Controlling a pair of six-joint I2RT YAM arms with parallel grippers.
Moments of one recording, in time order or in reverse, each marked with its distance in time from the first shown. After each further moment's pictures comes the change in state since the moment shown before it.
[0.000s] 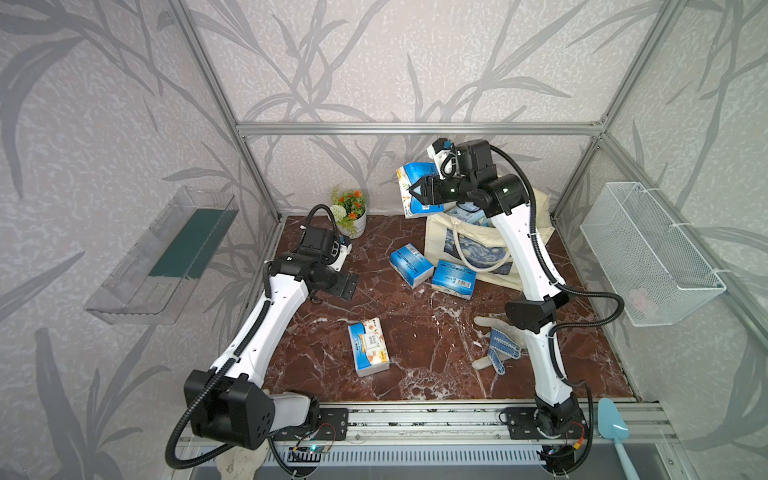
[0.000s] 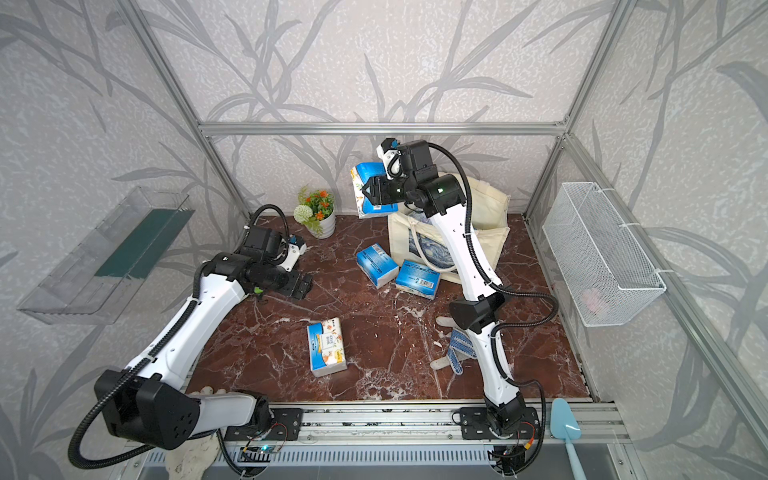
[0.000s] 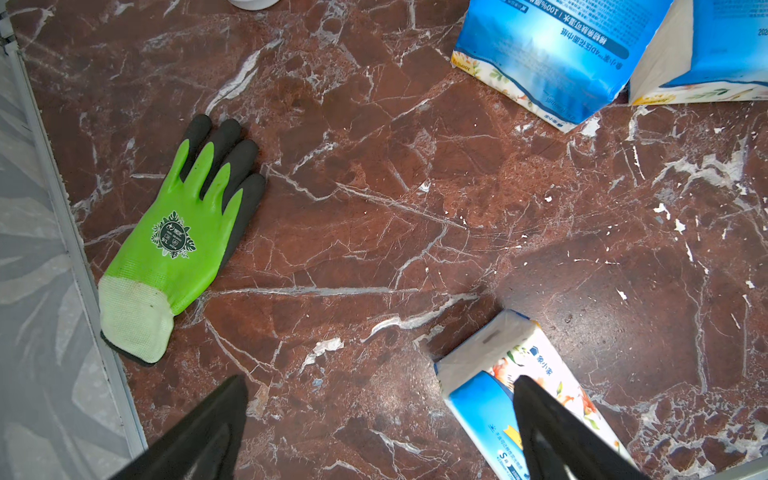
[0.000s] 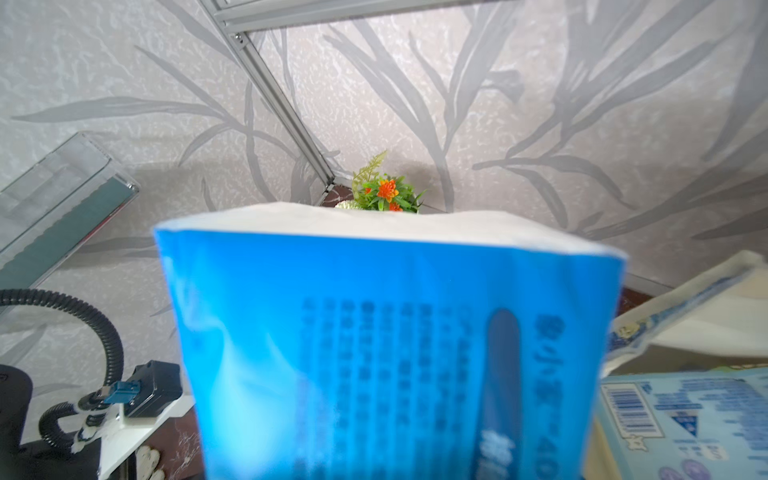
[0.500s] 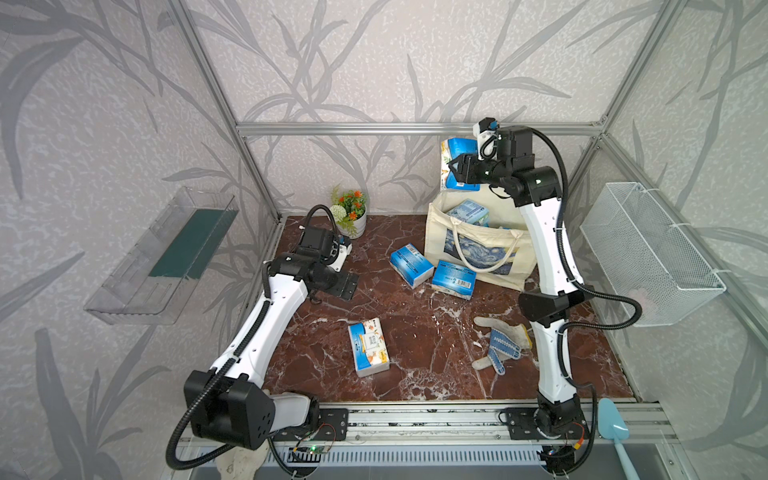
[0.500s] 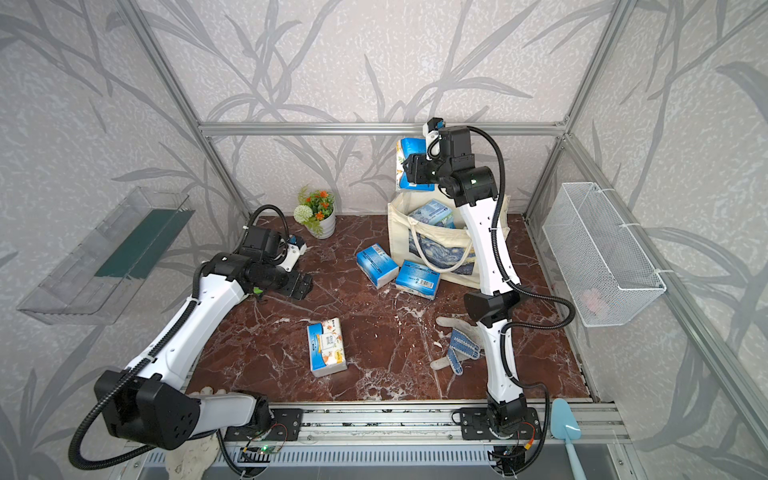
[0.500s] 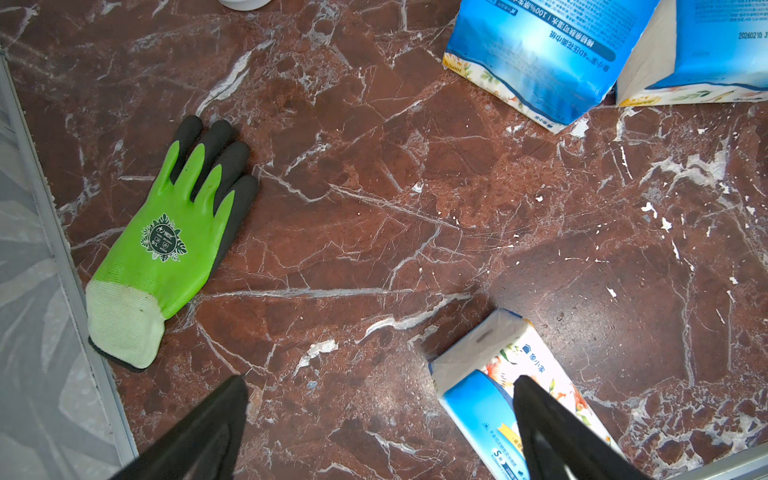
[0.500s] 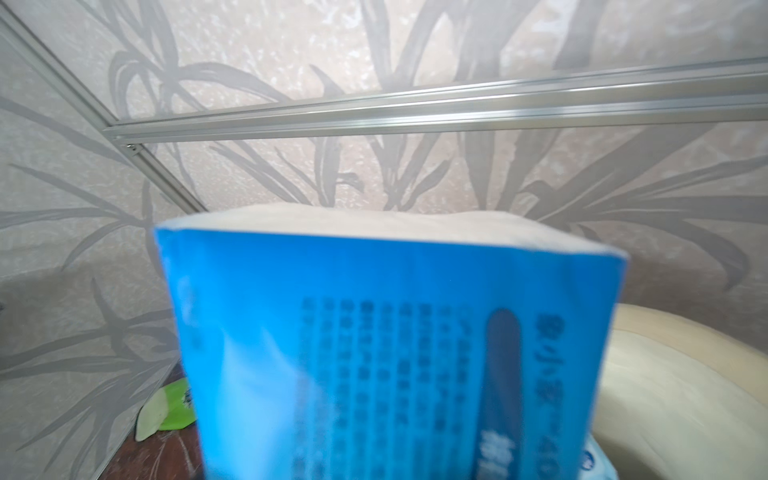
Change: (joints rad) left arm 0.006 0.000 0.000 0.000 0.026 0.003; right arm -0.182 -0.006 0.043 0.025 0.130 -0.019
